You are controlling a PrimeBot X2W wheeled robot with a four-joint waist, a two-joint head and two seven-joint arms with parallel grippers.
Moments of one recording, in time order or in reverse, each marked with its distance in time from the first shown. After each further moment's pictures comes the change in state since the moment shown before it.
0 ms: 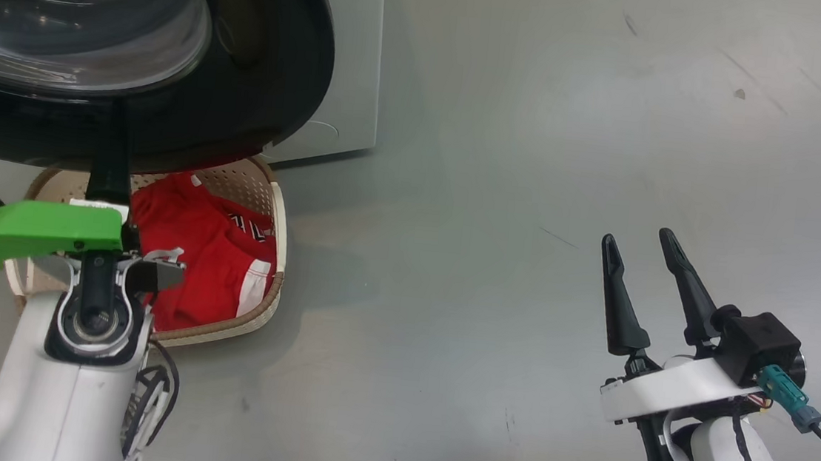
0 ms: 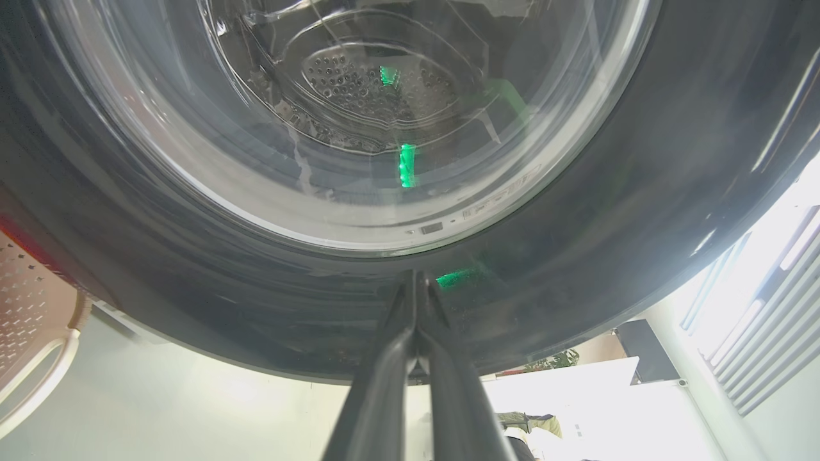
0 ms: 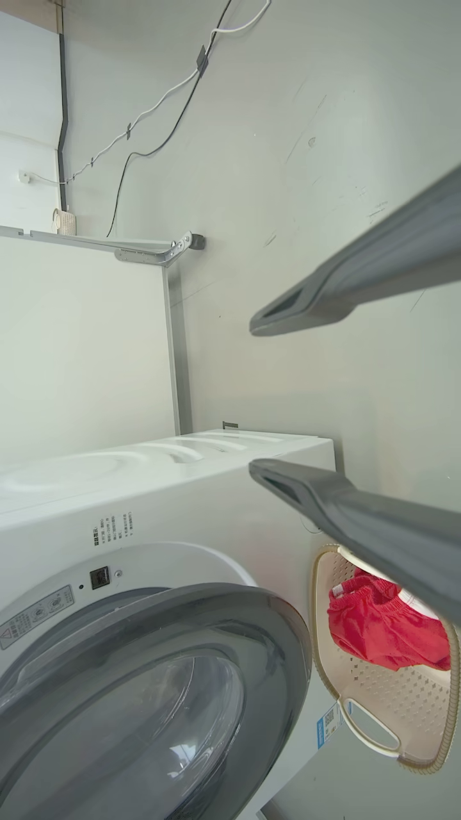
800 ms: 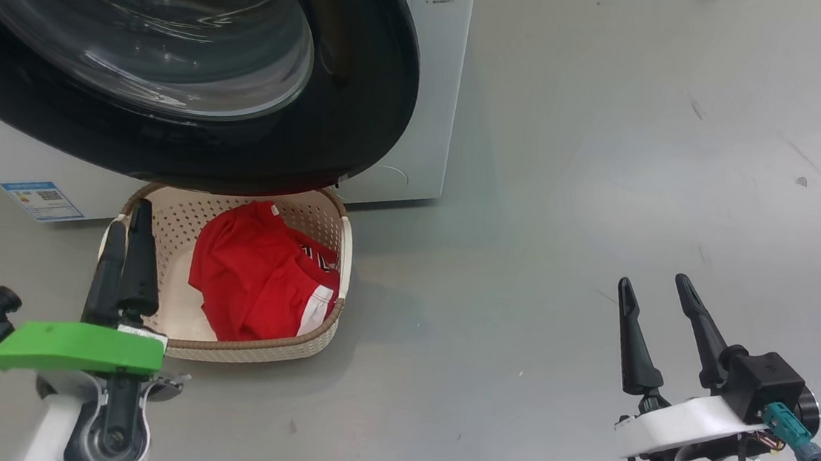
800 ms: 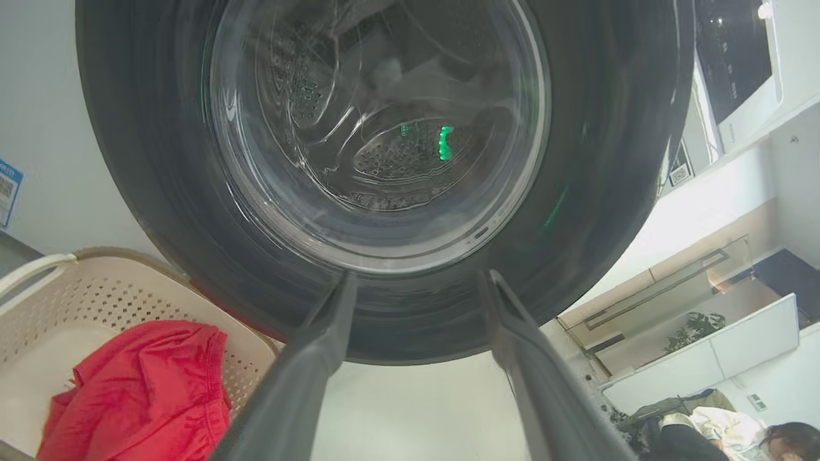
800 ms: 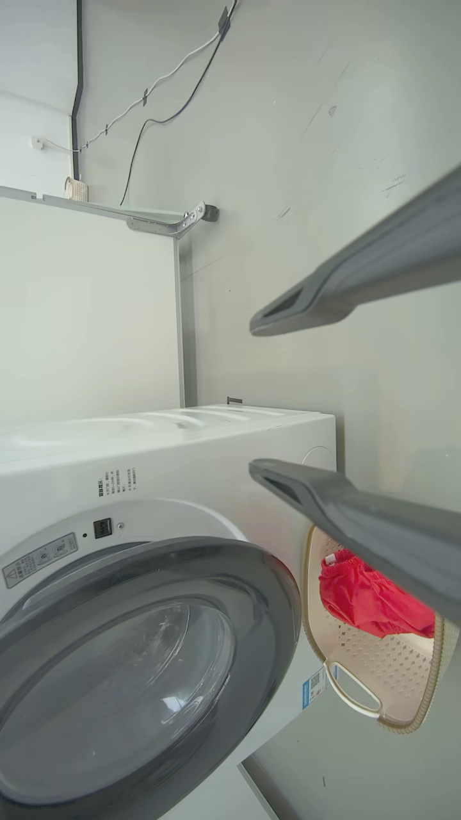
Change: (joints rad) left arm 0.279 0.093 -0.120 -0.129 0.299 0.000 -0.134; right arm 0.097 -0.001 -0.049 0.002 -0.040 -0.013 0.000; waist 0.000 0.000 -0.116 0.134
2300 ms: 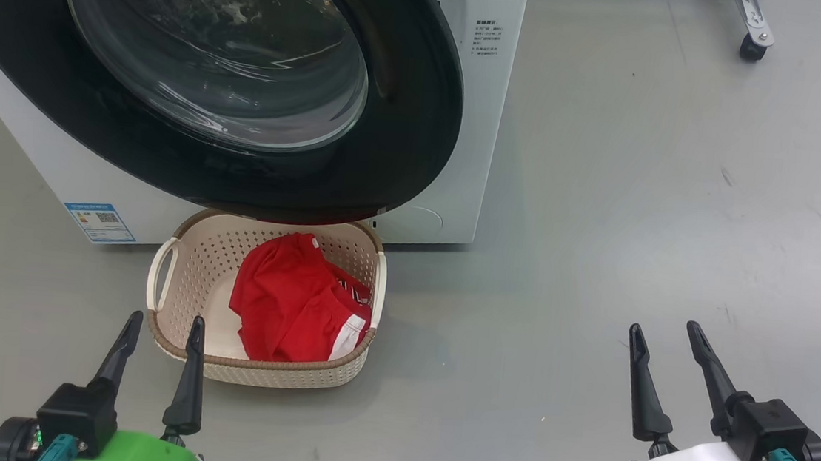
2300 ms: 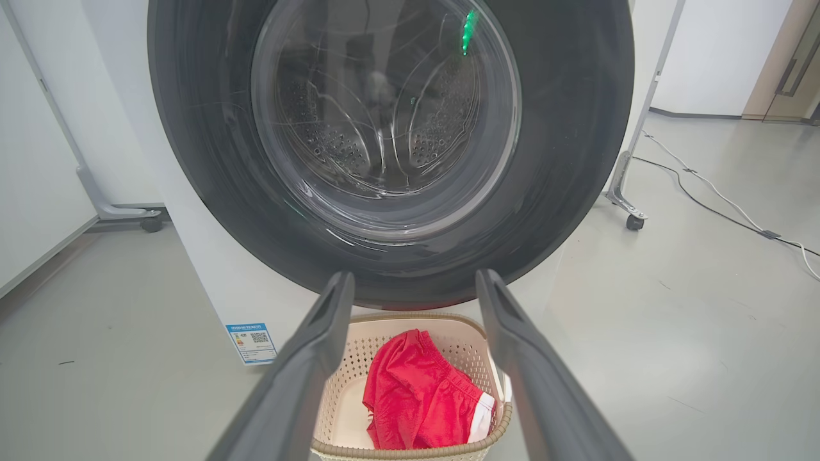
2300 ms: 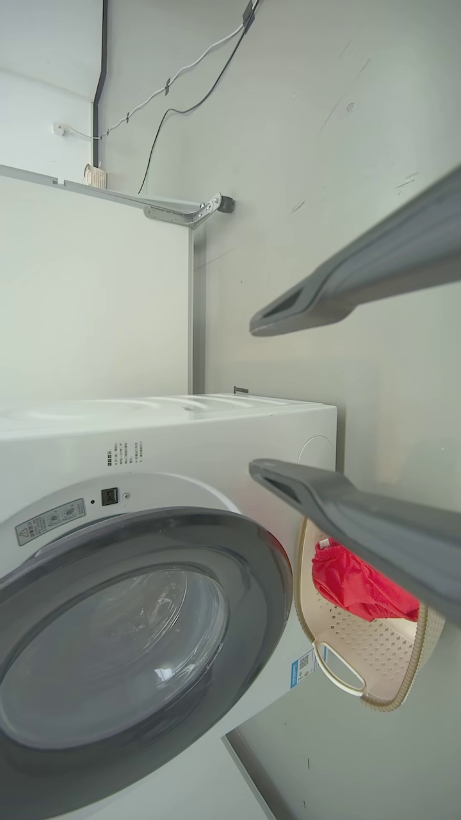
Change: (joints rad) left arm 0.219 0.069 -0.079 -0.080 0.798 0.231 -0.015; right arm 0.111 -0.002 -0.027 -0.044 -0.033 -0.019 0.000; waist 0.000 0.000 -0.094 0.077
